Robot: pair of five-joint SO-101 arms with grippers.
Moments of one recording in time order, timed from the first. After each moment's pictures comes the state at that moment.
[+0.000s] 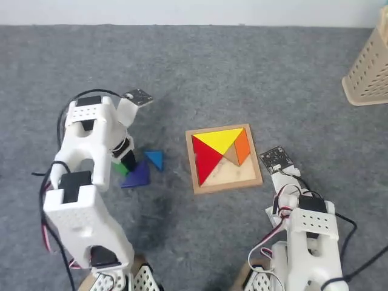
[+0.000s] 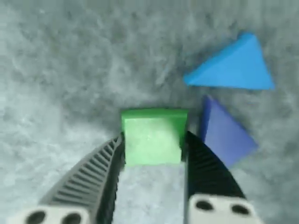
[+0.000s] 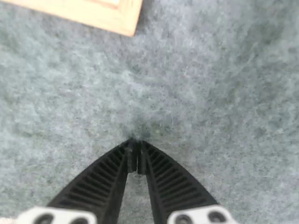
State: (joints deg) left arm -14.5 22.8 11.2 77.9 -40.8; right arm 5.9 -49.4 80.4 56.8 32.5
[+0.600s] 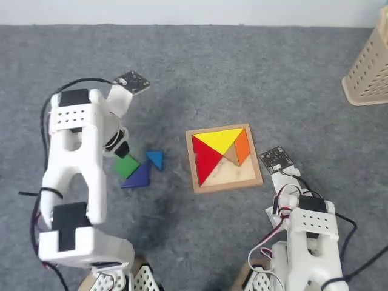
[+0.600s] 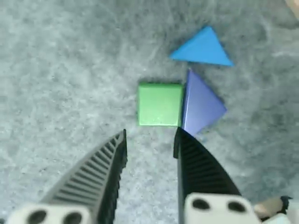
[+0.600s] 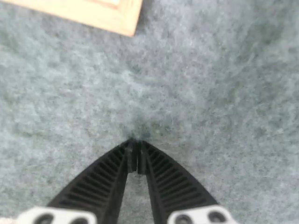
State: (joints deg) left arm -14.2 1.5 12.3 86.8 -40.0; right arm 5.9 -49.4 80.4 56.8 32.5
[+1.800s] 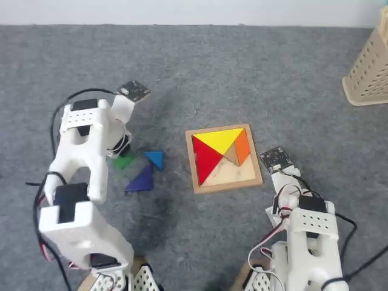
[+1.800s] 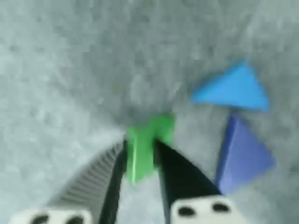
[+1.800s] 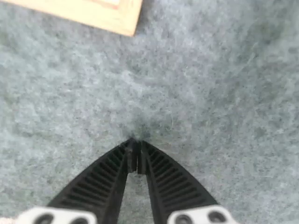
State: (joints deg) left arm -14.9 14.0 17.4 70.5 -37.8; right arm 5.9 -49.5 80.4 56.8 32.5
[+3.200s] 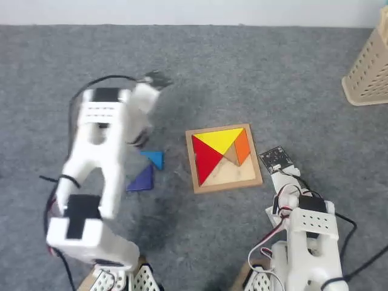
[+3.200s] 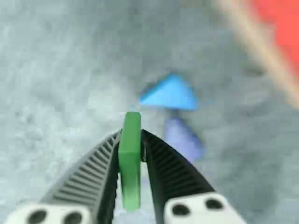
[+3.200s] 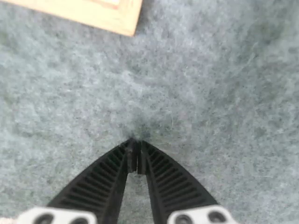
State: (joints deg) left arm -0.2 4.4 11.4 83.0 -26.7; right arm 5.9 -49.5 80.4 56.8 32.5
